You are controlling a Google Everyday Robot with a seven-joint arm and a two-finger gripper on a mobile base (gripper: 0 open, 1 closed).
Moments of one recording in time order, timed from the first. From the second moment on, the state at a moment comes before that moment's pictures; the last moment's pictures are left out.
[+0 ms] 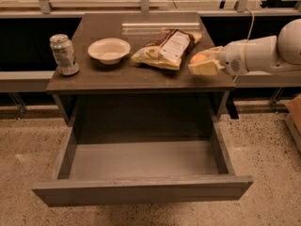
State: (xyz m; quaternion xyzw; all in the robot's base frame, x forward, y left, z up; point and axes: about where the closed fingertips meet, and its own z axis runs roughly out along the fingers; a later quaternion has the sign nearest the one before) arm 0.668 -0.165 0.871 -0.42 0.74 0.23 0.47
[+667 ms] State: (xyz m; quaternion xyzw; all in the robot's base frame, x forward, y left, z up) arm 0.677 -0.164 0.849 -0.42 0.76 0.22 0.45
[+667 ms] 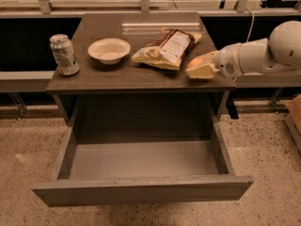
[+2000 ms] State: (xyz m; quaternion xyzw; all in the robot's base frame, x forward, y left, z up) arm 0.674 -0.161 0.836 -0.42 0.77 0.22 0.43
